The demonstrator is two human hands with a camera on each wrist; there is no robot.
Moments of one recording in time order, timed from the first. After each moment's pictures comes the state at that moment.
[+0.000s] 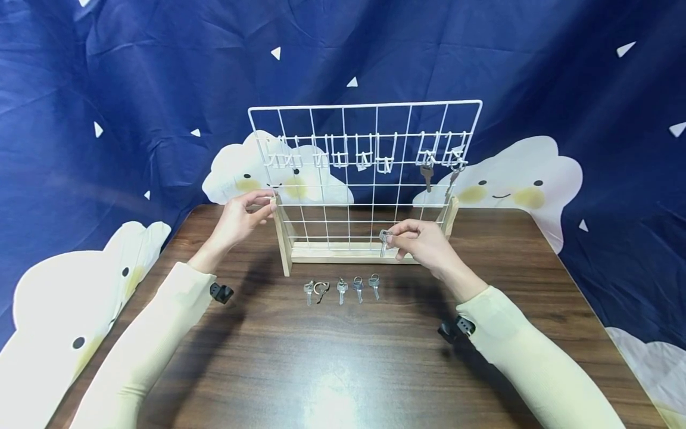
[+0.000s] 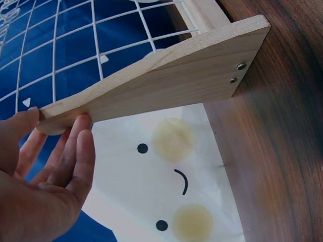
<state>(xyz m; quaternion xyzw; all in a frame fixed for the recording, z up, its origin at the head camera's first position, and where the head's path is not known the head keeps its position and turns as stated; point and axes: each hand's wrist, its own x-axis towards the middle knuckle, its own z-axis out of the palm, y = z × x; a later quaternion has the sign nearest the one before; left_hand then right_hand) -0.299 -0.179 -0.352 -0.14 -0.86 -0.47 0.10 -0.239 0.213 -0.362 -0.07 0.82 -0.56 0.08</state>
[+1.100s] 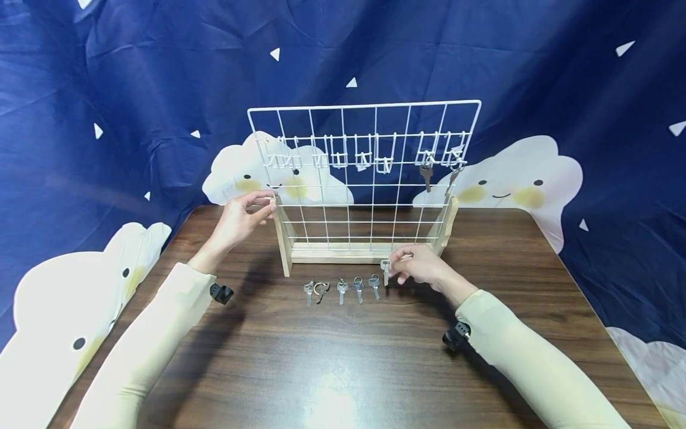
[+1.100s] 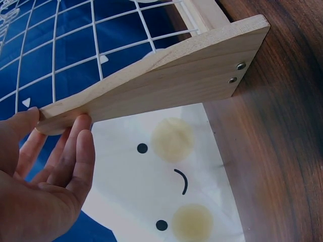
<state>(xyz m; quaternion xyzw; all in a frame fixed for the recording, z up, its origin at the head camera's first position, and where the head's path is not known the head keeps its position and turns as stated) -0.300 -0.179 -0.353 -0.15 -0.87 -0.46 0.11 -0.253 0.226 -0.424 -0.05 0.83 -0.53 0.19</state>
